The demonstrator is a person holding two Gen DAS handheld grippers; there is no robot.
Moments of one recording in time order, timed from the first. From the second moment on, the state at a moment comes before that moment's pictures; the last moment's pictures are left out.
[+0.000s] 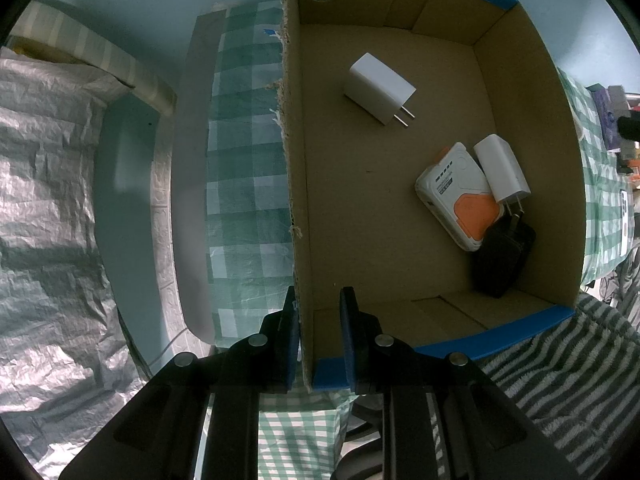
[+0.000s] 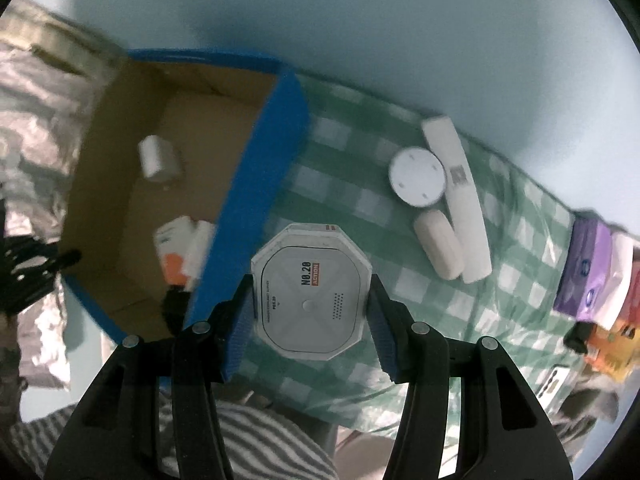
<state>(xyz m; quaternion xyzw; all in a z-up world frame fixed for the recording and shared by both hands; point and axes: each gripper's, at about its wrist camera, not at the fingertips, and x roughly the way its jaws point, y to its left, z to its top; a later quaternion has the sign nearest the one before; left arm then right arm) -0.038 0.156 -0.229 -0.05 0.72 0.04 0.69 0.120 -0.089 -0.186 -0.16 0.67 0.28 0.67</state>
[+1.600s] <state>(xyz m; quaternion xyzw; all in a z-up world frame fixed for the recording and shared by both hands) -0.039 0.156 -0.230 -0.06 0.72 0.04 0.69 -0.005 0.036 -0.242 -0.33 0.64 0.41 0.55</state>
